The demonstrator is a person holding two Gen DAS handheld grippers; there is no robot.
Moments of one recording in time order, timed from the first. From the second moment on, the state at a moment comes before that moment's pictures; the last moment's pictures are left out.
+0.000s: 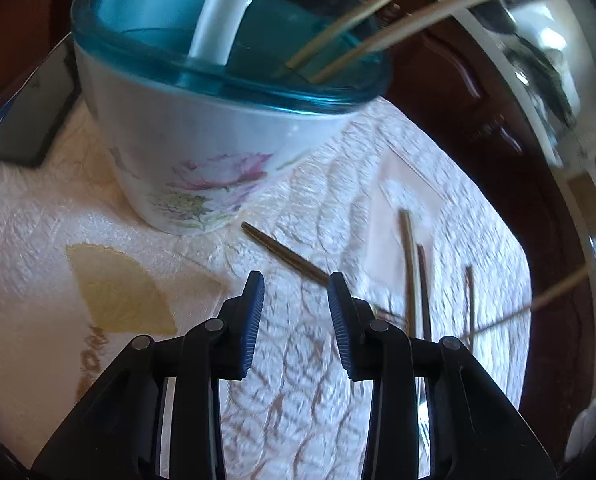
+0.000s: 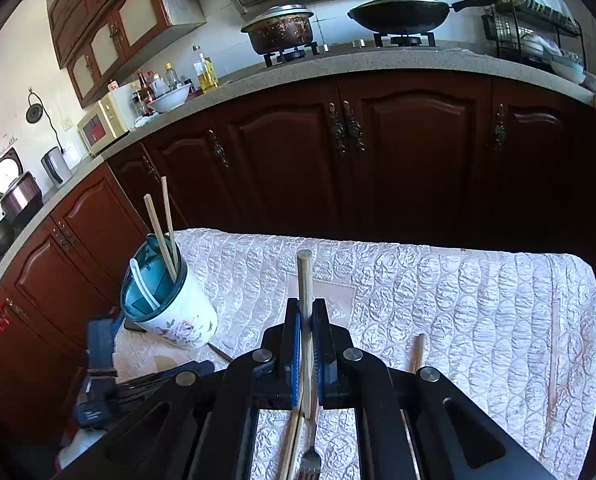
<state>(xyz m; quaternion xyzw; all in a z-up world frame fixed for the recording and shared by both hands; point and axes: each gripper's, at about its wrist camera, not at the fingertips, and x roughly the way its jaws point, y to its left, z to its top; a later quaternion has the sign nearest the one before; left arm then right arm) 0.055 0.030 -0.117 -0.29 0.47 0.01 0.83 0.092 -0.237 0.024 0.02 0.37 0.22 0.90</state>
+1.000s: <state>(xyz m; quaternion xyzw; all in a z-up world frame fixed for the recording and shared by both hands) 0.094 0.016 -0.129 -0.33 0.48 0.13 0.80 0.107 -0.292 0.011 0.08 0.36 0.26 0.89</state>
